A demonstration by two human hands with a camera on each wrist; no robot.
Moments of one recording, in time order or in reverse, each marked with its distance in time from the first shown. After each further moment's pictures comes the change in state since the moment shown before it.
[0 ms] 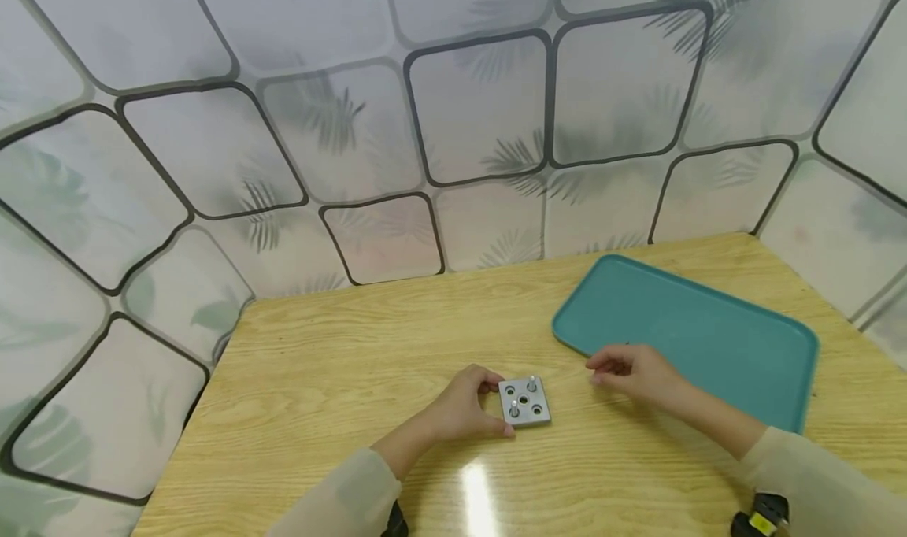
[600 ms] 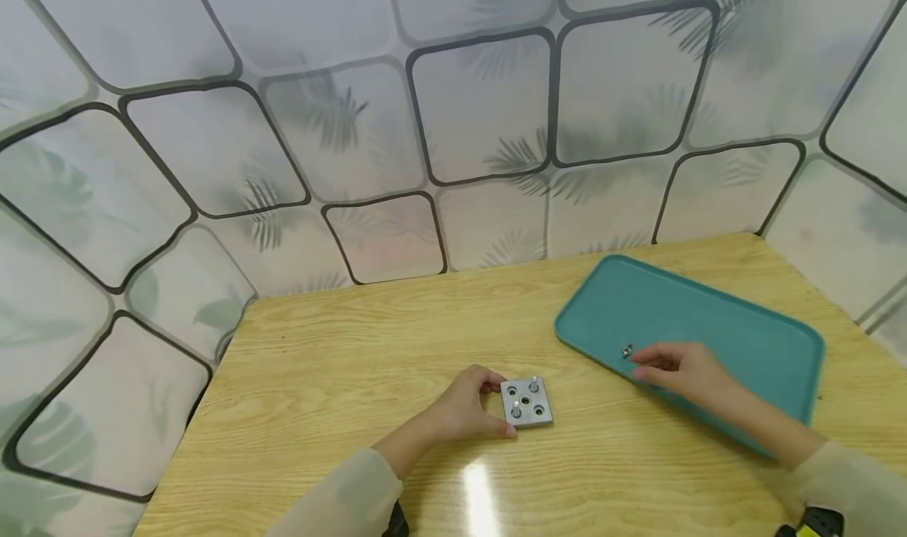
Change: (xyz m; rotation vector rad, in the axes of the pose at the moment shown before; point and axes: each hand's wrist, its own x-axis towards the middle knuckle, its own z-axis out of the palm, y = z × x) left_hand 0.000 0.000 0.000 0.007 0.007 -0.004; right_hand -0.025 0.025 -0.032 0.006 0.093 0.087
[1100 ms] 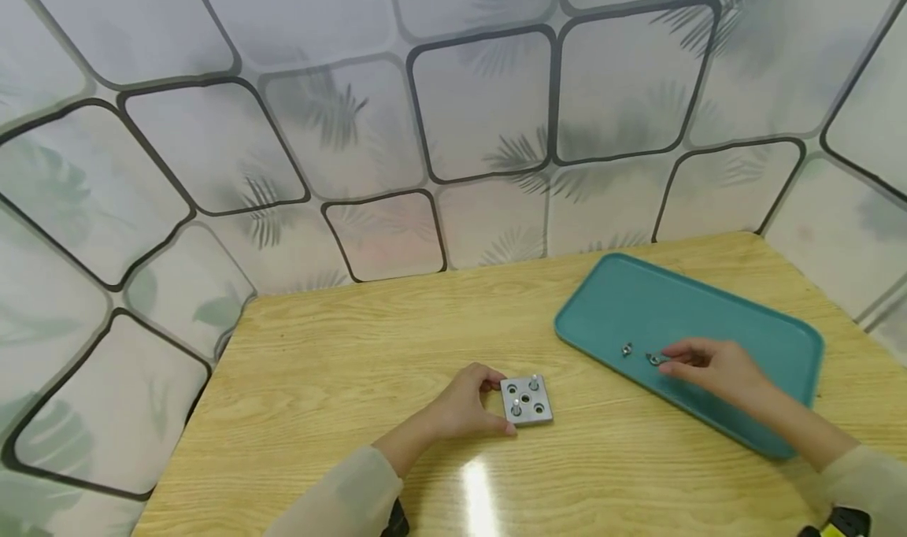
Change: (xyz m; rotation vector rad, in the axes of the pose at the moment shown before) left_hand 0.001 -0.001 -0.001 0.012 -0.002 0.013; right_hand -0.011 0.017 -0.022 -0.099 0.061 0.095
